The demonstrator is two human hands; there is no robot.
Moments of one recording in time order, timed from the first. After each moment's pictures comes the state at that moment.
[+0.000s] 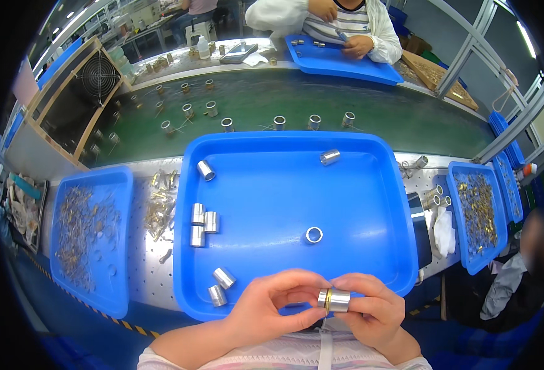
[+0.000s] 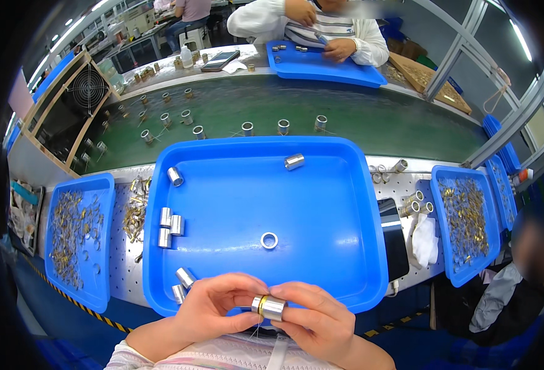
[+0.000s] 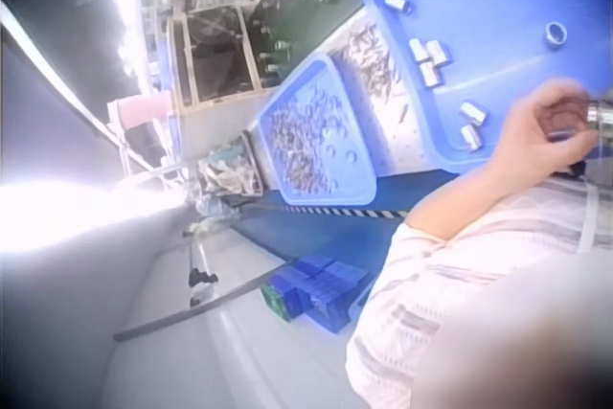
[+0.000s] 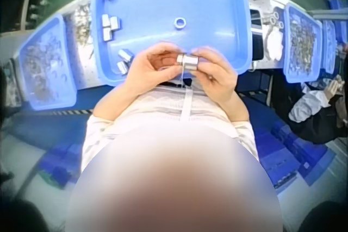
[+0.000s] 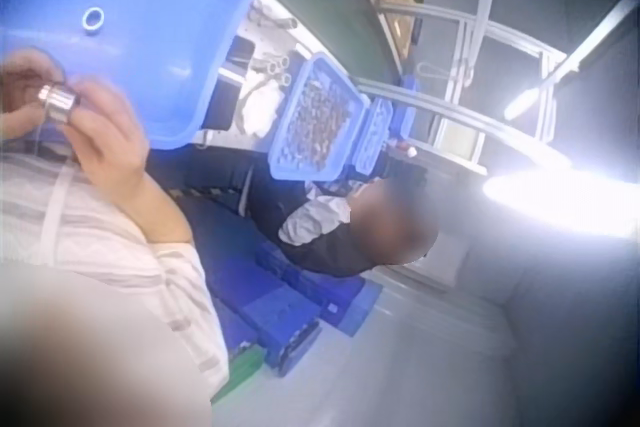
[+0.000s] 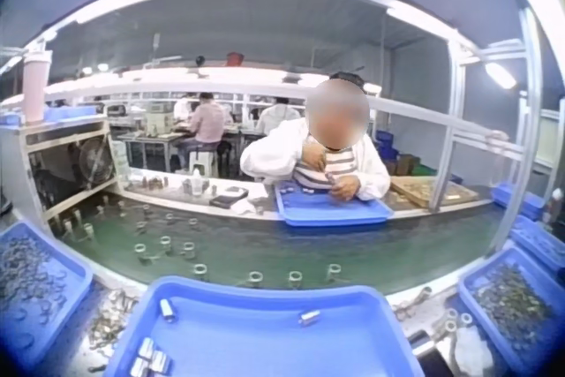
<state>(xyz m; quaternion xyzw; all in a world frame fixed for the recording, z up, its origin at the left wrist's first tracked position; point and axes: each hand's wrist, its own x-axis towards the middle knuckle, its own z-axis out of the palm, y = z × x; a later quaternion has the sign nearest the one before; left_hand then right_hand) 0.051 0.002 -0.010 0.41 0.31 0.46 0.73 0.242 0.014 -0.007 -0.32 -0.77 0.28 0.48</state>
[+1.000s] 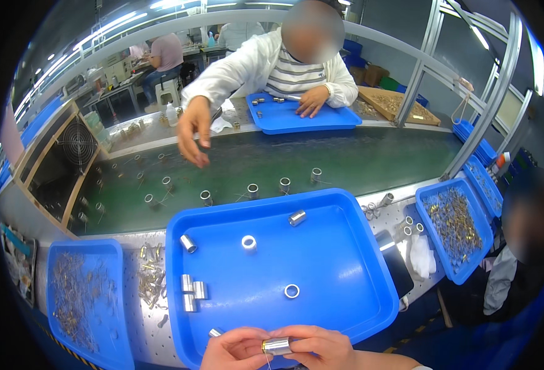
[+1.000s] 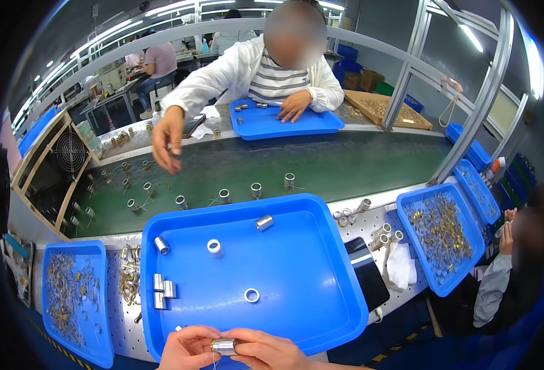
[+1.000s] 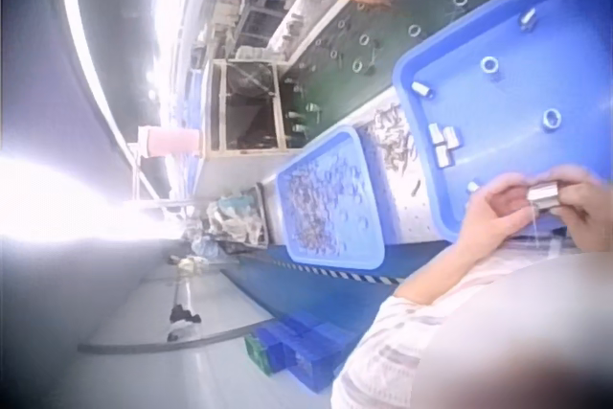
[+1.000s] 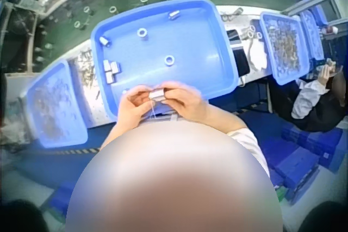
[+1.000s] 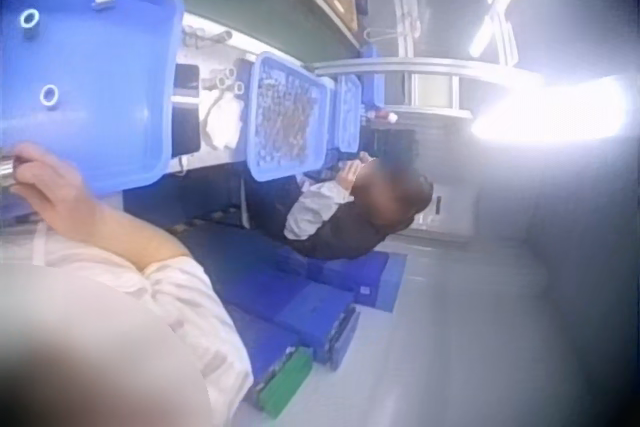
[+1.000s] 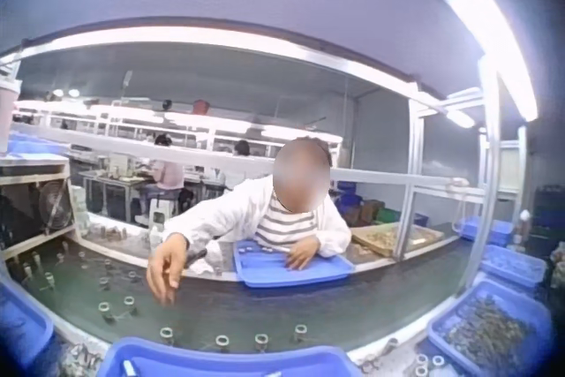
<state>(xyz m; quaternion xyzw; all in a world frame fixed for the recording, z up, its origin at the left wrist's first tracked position) 0.009 -0.001 -0.012 0.31 0.37 0.47 0.74 0.201 0.031 -0.010 -0.27 -0.76 0.33 0.48</state>
